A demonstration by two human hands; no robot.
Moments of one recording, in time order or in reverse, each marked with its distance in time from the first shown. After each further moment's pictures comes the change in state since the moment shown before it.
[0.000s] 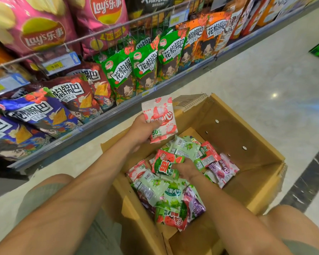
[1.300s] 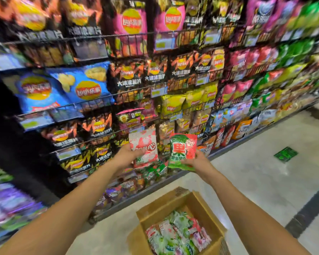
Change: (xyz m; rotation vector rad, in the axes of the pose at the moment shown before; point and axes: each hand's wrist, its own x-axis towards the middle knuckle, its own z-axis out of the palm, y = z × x) left_hand -0.449 0.561 -0.059 0.134 0.179 0.228; right_hand -0.656 -0.441 -0.259 0.113 -0.176 -0.641
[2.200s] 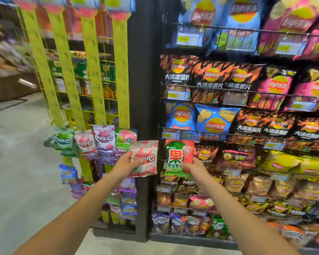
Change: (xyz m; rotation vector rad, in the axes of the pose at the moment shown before) left_hand -0.223 -0.077 -0.325 -0.215 0.583 0.152; right_hand -0.066 -0.133 0.393 -0.176 -0.450 -0.313
